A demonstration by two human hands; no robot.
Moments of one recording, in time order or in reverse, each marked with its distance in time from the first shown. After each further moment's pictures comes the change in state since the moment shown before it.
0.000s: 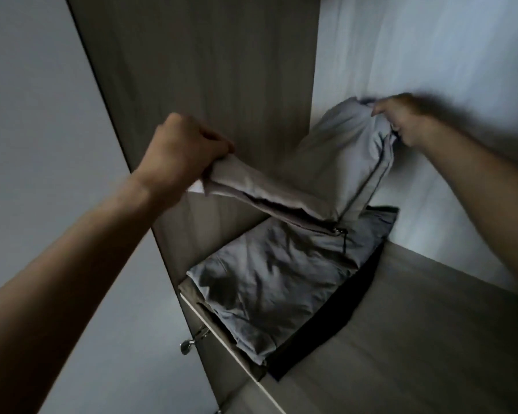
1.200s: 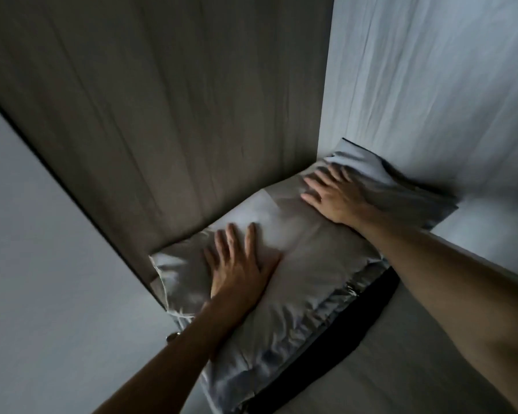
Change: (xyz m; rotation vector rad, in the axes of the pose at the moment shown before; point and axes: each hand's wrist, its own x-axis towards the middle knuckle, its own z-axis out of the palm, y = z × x) left_hand -0.058 -0.166 0.262 0.689 -0.358 -0.230; right_hand 0.034 0.257 0.172 -1.109 -0.350 -0.712
